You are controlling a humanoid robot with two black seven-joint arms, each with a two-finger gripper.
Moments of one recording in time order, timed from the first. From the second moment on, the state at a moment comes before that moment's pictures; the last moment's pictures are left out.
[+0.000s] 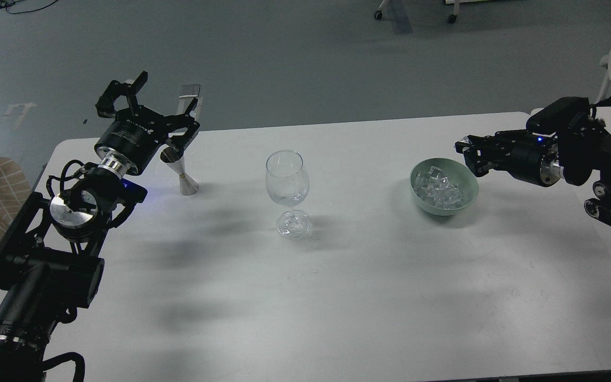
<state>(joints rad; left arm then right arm) -0.52 0.22 -1.37 -0.96 -0.13 -0.29 0.20 1.05 -0.66 -0.05 0.91 -1.60 -0.14 0.32</state>
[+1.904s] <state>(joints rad) -0.53 0.23 -1.39 -0.96 -0.12 -0.30 0.20 1.12 -0.29 0.12 1.15 -1.64 -0.14 0.31</state>
